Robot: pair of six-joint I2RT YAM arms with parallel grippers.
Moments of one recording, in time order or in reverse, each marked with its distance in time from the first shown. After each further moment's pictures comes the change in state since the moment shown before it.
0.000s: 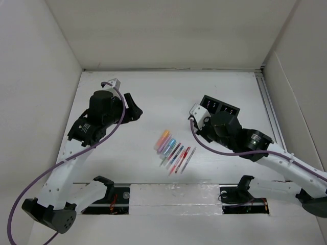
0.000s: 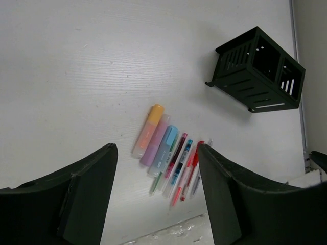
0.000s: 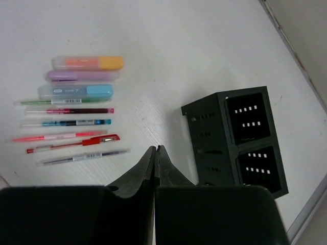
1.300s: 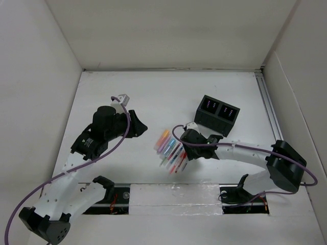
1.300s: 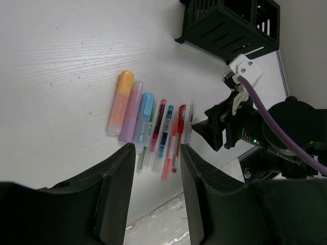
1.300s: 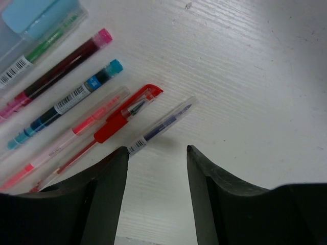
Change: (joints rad) left arm -0.066 -0.154 -0.249 0.121 0.173 0.020; right arm 0.013 0.438 -0.306 0.139 0.081 0.765
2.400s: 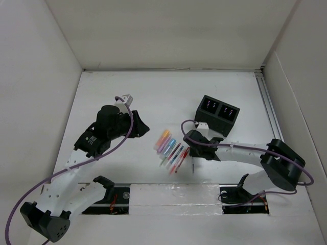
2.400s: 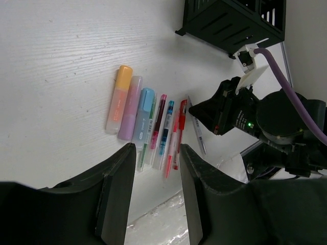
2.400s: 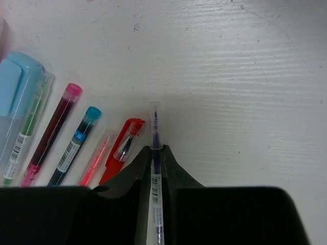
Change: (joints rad) left arm -0.021 0.035 -0.008 0.018 0.008 0.008; right arm -0.050 0.031 -0.107 0.186 0.027 0.391
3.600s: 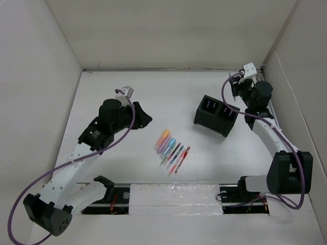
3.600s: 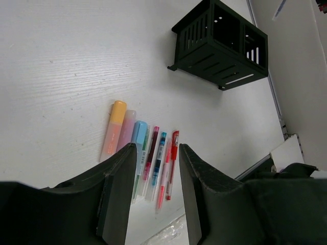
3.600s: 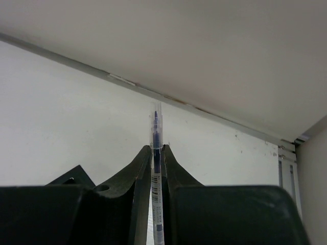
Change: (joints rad) left arm 0.000 0.079 0.029 0.138 -0.037 -0.038; right arm -0.895 -0.129 0.226 0.713 -0.666 -1.089
